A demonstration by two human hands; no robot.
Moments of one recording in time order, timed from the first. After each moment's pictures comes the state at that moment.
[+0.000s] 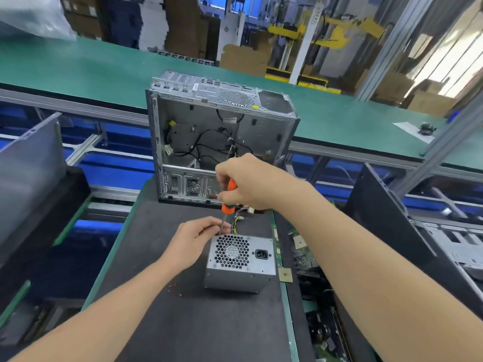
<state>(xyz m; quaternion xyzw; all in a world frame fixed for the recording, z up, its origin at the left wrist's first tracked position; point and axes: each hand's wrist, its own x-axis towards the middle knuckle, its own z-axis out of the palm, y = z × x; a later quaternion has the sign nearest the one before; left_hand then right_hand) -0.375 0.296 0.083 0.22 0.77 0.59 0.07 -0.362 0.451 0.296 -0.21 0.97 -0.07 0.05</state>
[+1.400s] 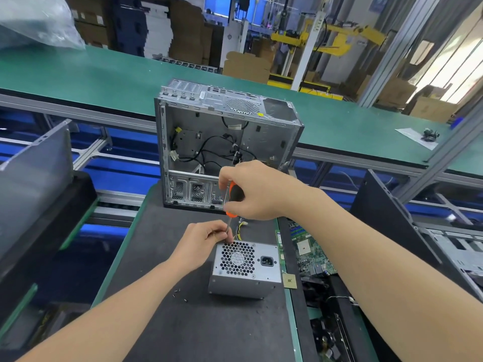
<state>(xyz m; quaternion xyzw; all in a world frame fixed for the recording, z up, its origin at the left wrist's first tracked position) -0.378 0.299 0.096 0.24 0.80 0.55 0.06 -0.353 0.451 0.303 -0.22 0.97 -0.05 0.04</state>
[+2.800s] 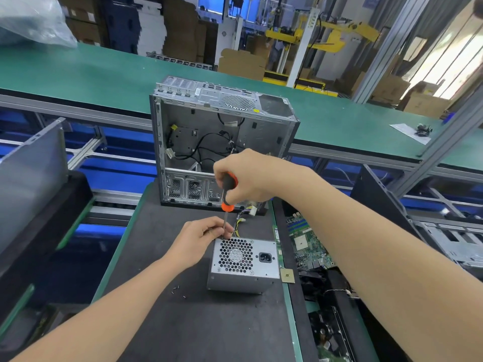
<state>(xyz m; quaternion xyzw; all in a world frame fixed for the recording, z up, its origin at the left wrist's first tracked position) -0.379 0.293 0.090 0.25 0.78 0.57 0.07 -0.367 0.441 0.317 -0.20 0.98 -0.03 0.09</state>
